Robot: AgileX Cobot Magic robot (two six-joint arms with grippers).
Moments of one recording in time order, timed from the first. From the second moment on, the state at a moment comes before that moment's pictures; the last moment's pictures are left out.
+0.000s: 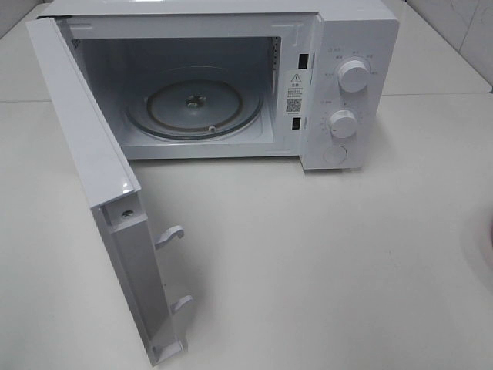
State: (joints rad) left arm 0.07 0.00 -0.50 -0.02 1.04 0.10; right arm 0.06 0.75 -0.75 -0.05 1.00 0.17
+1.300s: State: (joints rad) left arm 0.07 0.00 -0.50 -0.02 1.04 0.10; right arm 0.06 0.00 -0.55 -0.09 1.09 0.06
